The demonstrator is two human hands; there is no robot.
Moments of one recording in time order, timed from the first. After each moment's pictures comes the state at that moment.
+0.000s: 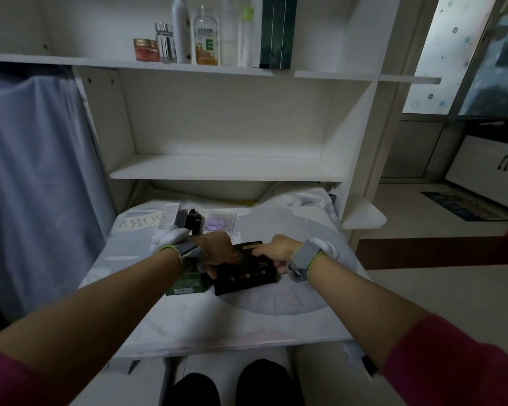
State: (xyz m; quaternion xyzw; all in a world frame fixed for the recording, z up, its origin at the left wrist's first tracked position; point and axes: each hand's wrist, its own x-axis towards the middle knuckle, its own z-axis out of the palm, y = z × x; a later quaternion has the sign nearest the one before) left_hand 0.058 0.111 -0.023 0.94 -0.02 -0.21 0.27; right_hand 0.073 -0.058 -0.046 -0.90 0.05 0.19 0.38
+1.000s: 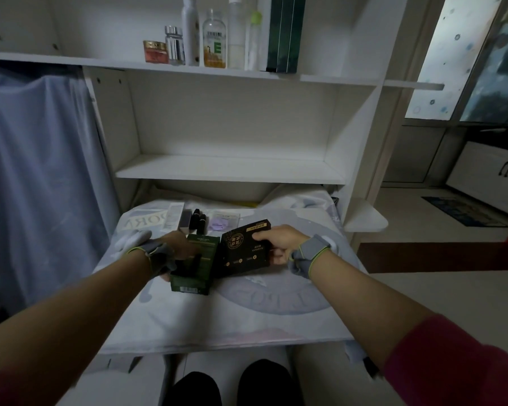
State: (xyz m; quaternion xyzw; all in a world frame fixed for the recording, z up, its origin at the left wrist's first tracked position) left_hand 0.049 0.179 -0.024 0.92 0.14 -0.14 0.33; right_hand 0.066 -0.044 -0.030 -0.74 0.13 0.16 0.64
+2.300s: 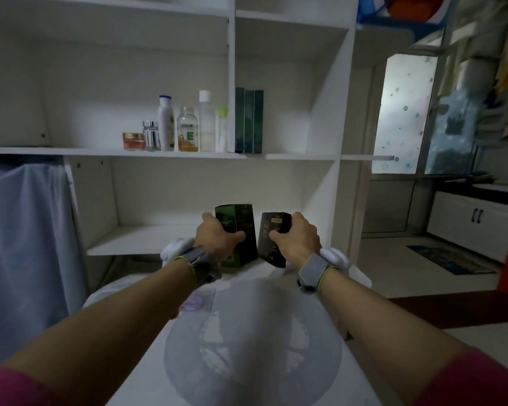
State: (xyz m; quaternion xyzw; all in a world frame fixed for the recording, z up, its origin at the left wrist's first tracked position) left_hand 0.105 0.046 0.101 0.86 0.01 0.15 0.49; right_hand 0.093 -0.115 0.093 -0.89 0.09 -0.25 0.36
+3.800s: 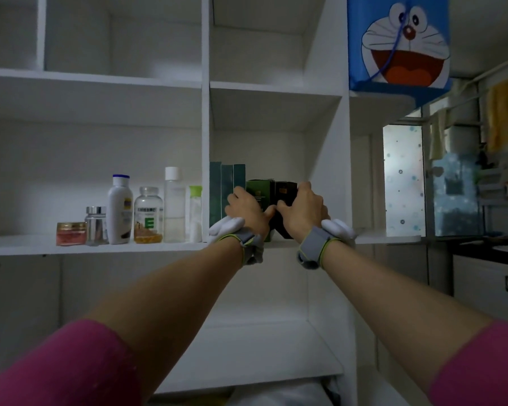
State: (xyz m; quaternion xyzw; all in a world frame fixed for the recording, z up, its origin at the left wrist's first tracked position) left_hand 0.305 -0.080 0.281 0.84 -0.04 0.39 0.37; right_hand 0.276 -0.169 0.284 -0.83 0.06 -0.45 0.32
